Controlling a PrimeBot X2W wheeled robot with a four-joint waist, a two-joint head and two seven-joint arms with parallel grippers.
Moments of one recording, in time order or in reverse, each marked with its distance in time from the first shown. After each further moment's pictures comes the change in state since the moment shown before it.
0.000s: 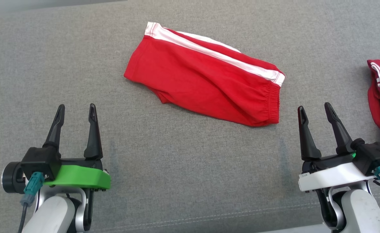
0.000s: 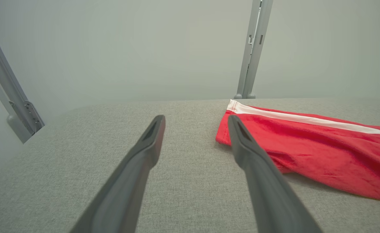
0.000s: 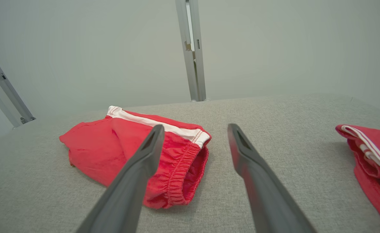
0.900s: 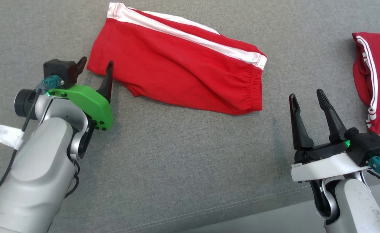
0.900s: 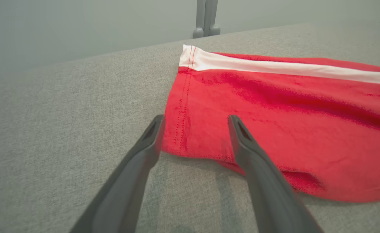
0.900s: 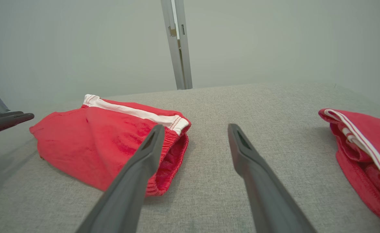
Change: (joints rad) left arm -0.480 -0.087 -0.126 0.509 -0.056 -0.283 0.244; right arm -0.051 0.017 0.033 -0.019 -0.019 0.000 0.008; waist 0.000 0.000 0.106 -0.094
